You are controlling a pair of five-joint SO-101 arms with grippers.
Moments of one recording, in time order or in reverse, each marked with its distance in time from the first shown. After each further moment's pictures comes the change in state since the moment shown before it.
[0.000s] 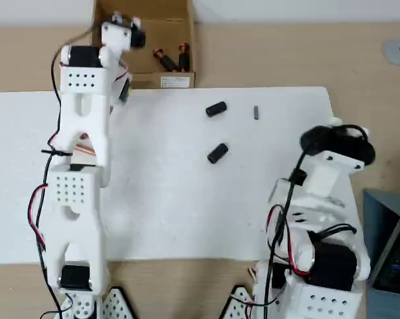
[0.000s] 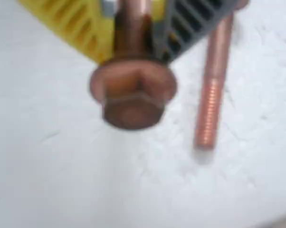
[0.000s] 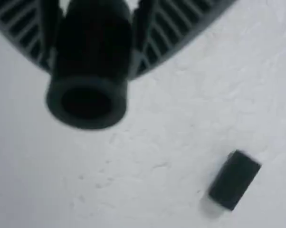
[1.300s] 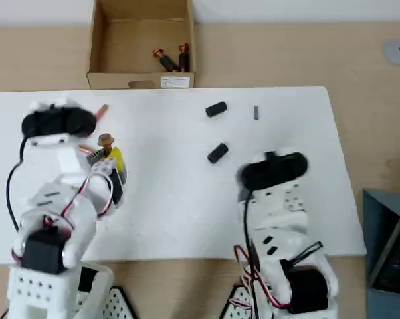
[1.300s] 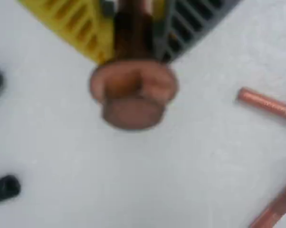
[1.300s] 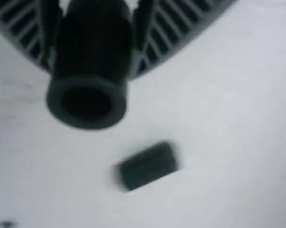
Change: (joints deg) left arm 7.2 -122.6 124.0 -38.1 31.6; right arm -17.8 -27.8 25.1 -12.3 14.6
